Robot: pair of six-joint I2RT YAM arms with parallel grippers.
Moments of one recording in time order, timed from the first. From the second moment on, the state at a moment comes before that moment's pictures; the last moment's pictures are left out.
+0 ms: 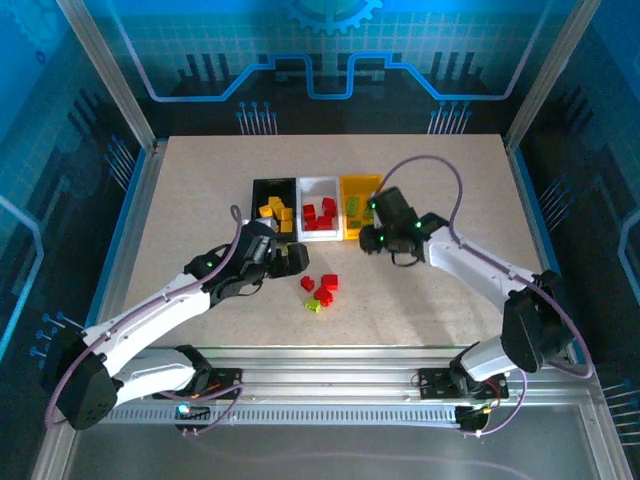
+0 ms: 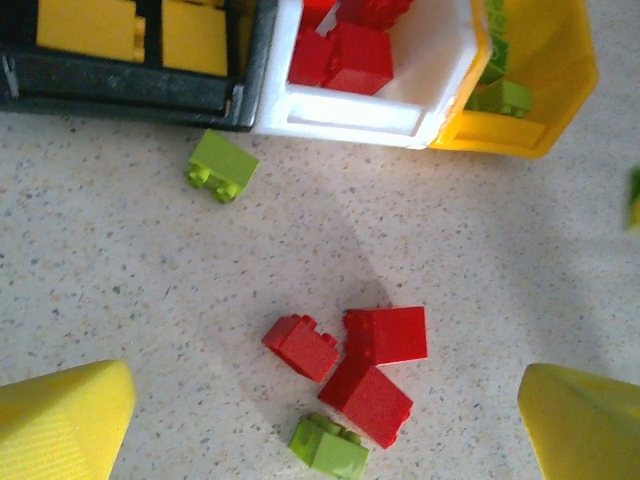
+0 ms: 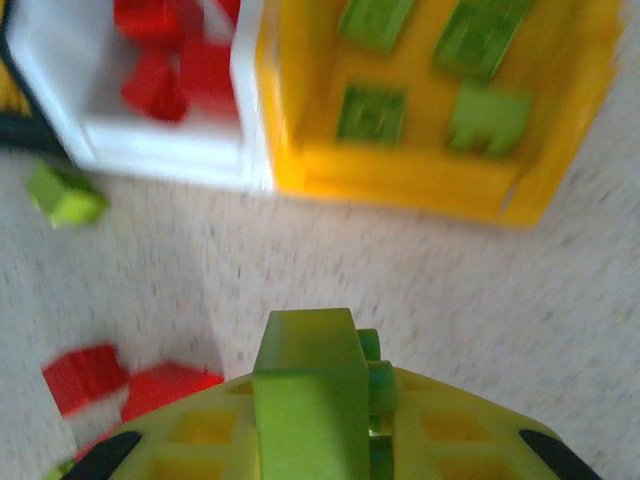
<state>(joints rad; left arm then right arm) -0.63 1.11 0.78 -0.49 -0.07 -0.79 0.54 1.48 1.12 -0.59 0.03 0.41</state>
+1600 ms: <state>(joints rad) -0.61 1.66 0.77 -0.01 -0.34 -0.62 0.53 1.60 1.26 -0.60 0.00 0.46</state>
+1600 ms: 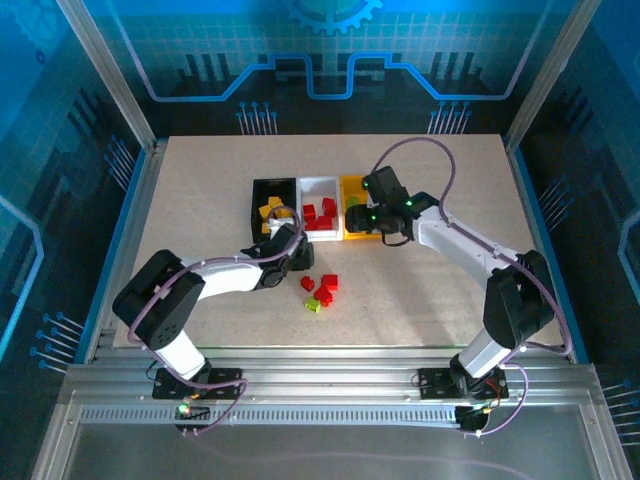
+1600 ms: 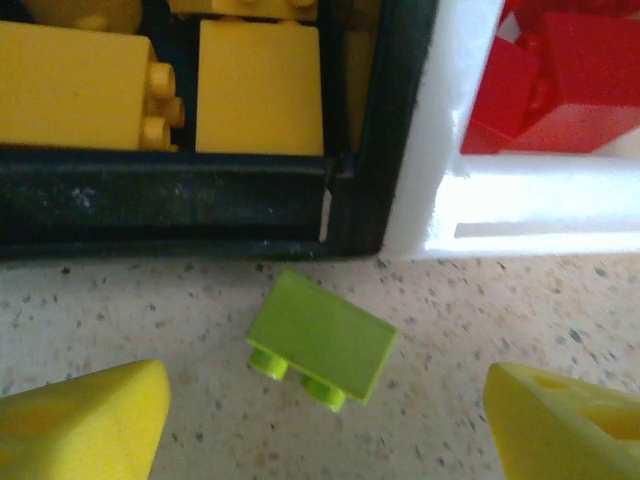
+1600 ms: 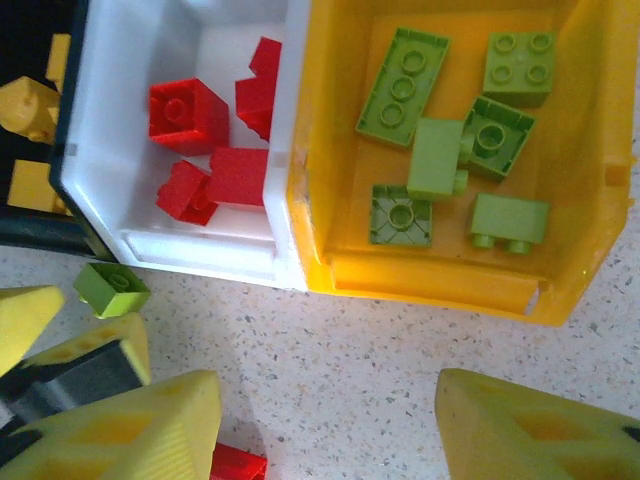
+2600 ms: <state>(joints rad) -0.72 1.50 0.74 -0.04 -0.38 -0.61 0.47 1.46 1.15 -0.58 0.00 0.47</state>
